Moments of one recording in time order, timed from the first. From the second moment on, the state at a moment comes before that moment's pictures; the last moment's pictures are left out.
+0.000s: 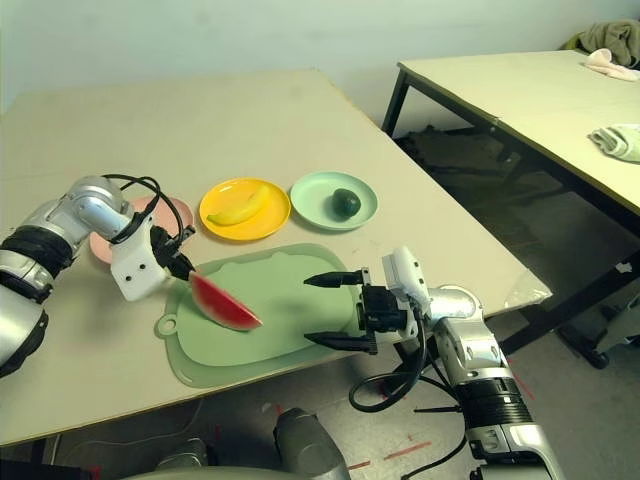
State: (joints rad) left arm -1.06 0.64 -0.66 0.97 0.03 -1.16 -1.51; right arm -0.22 -0.60 0.06 0.16 0.50 -0.07 1.49
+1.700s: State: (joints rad) left arm -1.07 0.63 -0.64 0.91 -0.06 -1.08 -1.60; right arm -0.23 -0.59 0.06 0.16 0.49 -0.07 1.51
